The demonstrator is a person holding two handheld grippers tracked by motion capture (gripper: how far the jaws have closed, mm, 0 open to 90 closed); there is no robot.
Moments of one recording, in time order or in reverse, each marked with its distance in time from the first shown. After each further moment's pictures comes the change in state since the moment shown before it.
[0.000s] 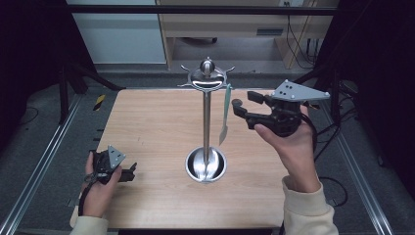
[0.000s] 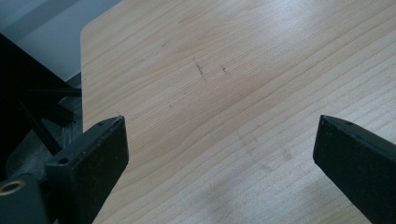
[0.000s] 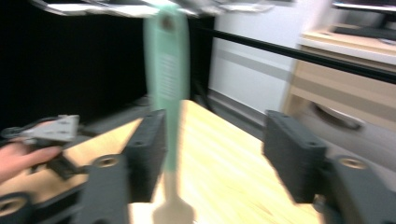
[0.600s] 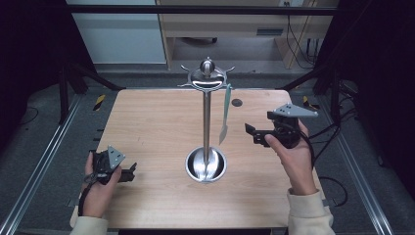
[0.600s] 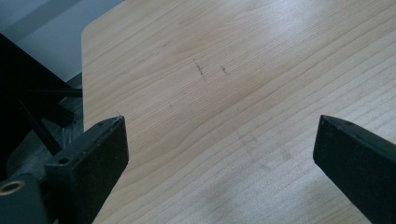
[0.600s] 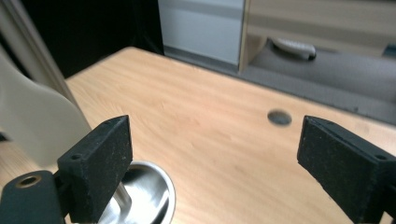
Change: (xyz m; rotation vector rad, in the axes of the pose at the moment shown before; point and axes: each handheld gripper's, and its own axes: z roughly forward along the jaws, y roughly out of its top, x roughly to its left) left arm 0.000 0.000 -0.001 -0.004 0.002 -0.003; right arm -0.041 -0.094 0.023 0.179 -0.173 0.133
